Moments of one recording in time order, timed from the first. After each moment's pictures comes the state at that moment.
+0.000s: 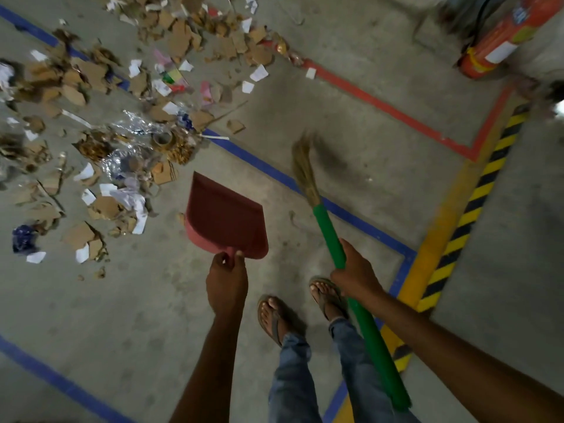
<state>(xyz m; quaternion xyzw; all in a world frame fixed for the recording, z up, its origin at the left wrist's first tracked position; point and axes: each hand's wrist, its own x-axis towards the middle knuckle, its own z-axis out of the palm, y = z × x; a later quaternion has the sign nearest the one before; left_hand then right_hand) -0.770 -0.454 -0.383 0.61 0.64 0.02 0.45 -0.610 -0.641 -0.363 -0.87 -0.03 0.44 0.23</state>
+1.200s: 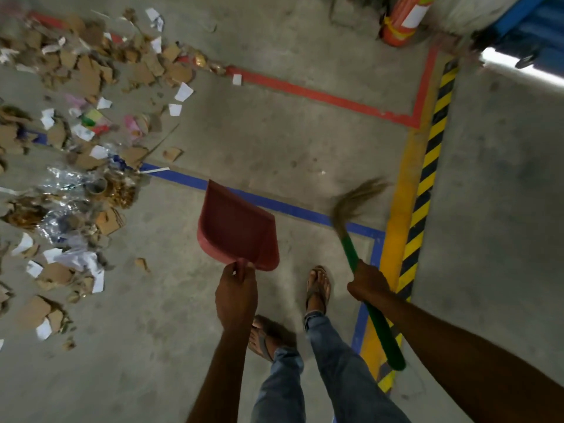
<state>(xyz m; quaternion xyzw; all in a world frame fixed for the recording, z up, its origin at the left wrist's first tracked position) -0.655 -0.530 -0.385 0.69 0.54 -0.10 0.47 -0.533 -0.781 -0.434 -0.90 0.07 0.44 0.01</state>
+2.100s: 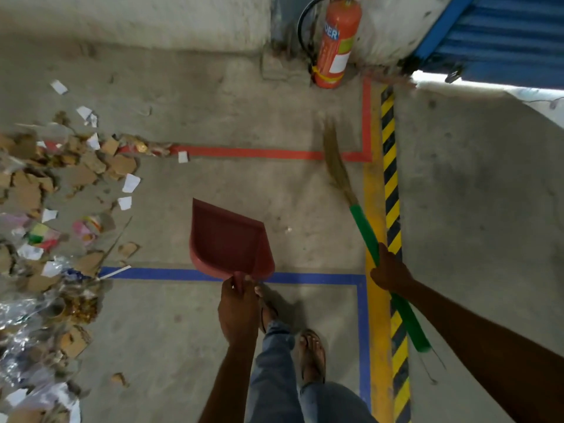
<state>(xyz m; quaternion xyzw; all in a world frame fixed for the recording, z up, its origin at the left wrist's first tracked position) -0.388 -0.560 -0.378 0.71 0.50 -0.10 0.48 -0.273 -0.882 -0.437 -0.90 0.15 0.39 0.11</state>
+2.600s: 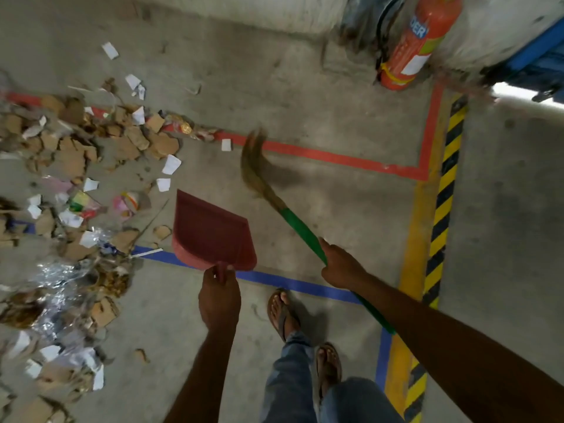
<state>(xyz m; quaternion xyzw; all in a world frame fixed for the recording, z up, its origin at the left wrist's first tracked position) -0.313 -0.416 -0.399 0.70 0.58 -0.07 0.41 -0.180 -0.645 -0.463 -0.86 -0.09 0.49 0.13</state>
